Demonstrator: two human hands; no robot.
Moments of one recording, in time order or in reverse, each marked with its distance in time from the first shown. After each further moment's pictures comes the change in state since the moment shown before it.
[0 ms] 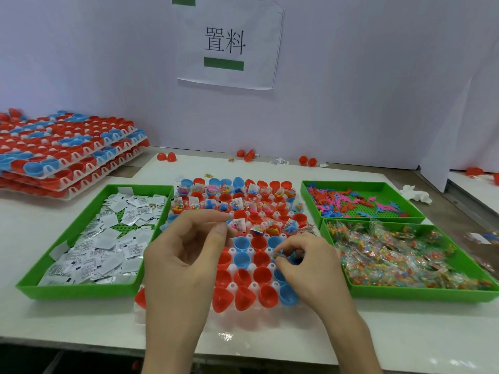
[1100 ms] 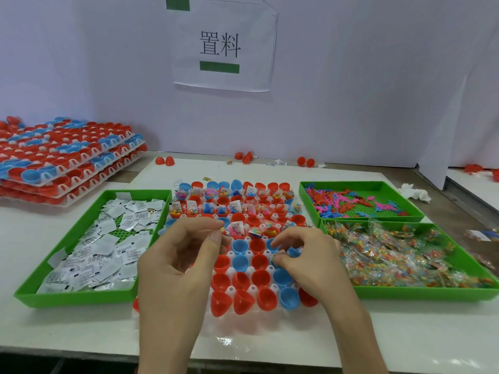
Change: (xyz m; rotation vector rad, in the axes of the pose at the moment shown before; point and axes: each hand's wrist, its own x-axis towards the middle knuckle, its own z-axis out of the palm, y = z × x) left_hand 0.000 -0.008 -0.003 0.025 0.010 0.040; right_hand 0.015 0.001 -0.008 0.040 -0.039 -0.009
